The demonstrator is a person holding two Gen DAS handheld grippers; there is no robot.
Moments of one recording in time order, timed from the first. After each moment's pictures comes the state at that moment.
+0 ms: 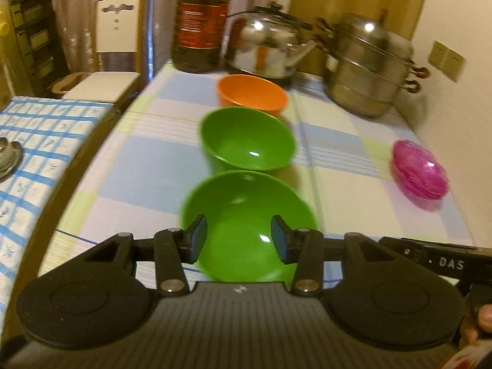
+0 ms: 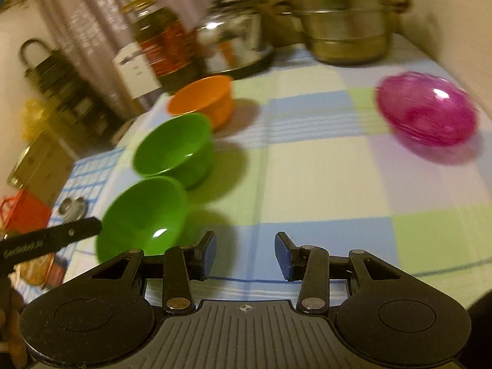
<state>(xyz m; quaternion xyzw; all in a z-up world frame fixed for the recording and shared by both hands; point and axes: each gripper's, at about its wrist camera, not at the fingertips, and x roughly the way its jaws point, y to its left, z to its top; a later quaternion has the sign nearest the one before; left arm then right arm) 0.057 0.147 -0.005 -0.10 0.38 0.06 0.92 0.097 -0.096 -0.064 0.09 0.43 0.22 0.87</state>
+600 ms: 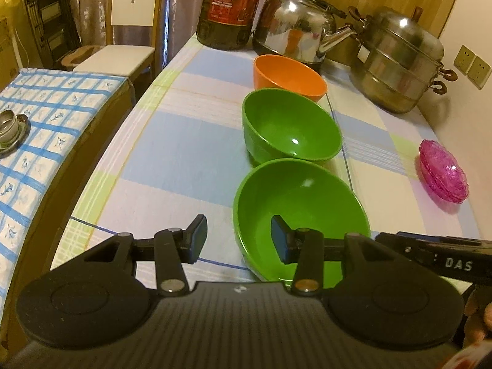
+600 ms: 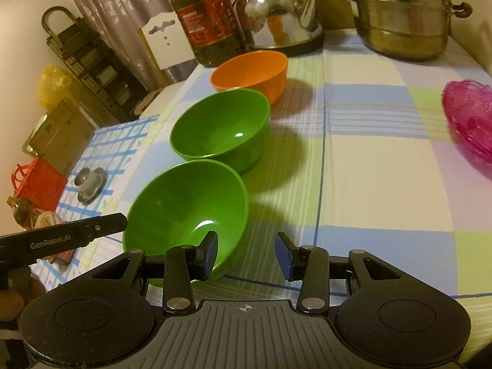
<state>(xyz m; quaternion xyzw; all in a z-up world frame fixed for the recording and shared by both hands) 0.068 0.194 -0.032 -0.13 0.42 0.07 0.90 0.116 -0.032 -0.079 0.06 0.46 0.26 0.85</state>
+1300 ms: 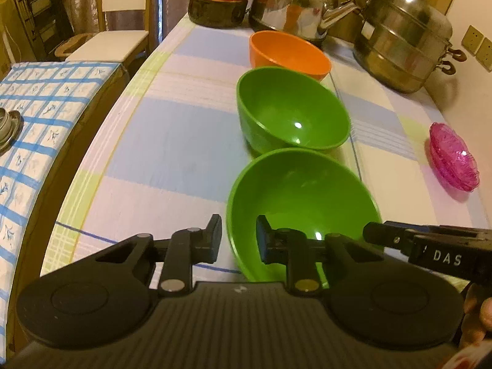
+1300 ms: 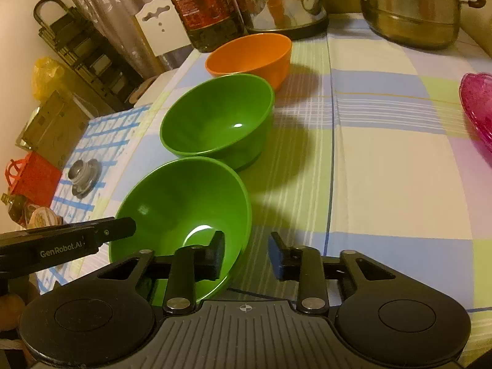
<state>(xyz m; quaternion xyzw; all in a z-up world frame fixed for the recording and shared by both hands) 0.099 0.190 -0.052 -0.12 0.46 0.06 0.88 0.139 -0.013 -0.093 0.05 0.48 0.26 0.84</state>
